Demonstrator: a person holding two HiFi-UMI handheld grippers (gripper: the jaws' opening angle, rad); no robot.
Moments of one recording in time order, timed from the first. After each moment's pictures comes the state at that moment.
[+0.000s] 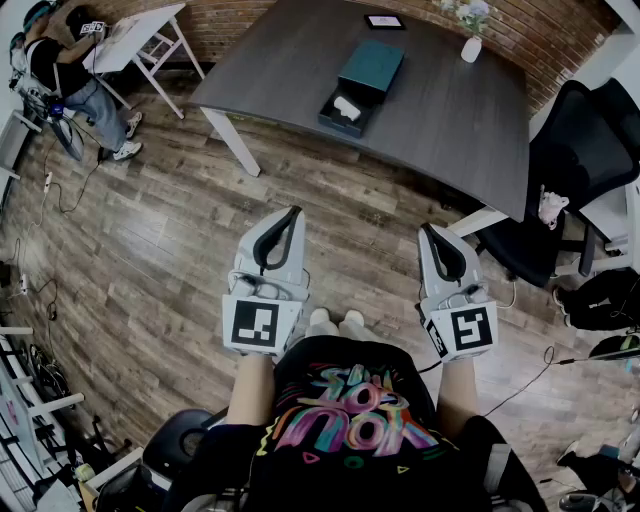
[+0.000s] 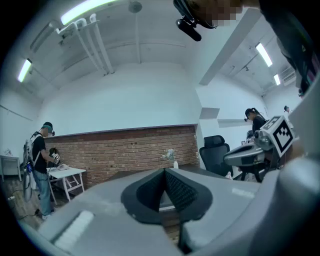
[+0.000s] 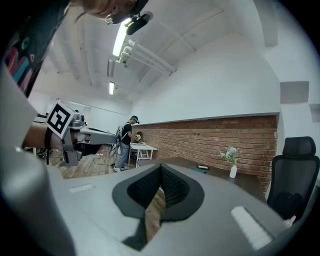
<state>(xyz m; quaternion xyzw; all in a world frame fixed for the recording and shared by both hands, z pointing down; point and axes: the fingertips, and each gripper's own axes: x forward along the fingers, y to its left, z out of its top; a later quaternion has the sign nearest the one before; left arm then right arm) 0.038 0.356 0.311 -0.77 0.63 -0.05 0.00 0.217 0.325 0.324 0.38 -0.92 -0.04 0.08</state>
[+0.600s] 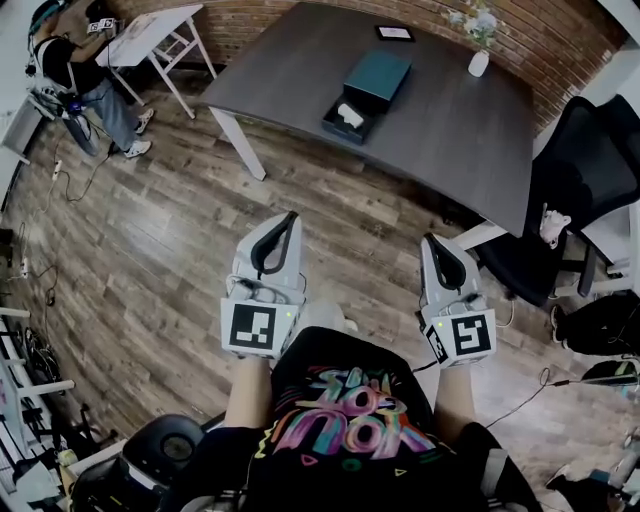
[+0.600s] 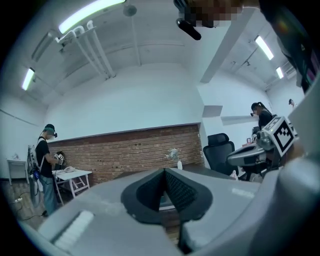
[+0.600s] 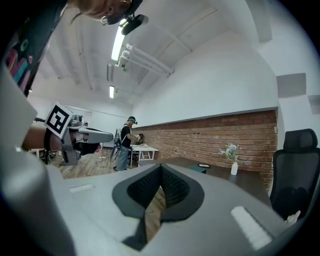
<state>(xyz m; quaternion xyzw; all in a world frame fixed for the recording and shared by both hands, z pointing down) 0.054 0.366 0.315 -0.75 0.66 -0.06 0.02 0.246 0.323 0.338 0.37 -0.93 -0.03 0.06</state>
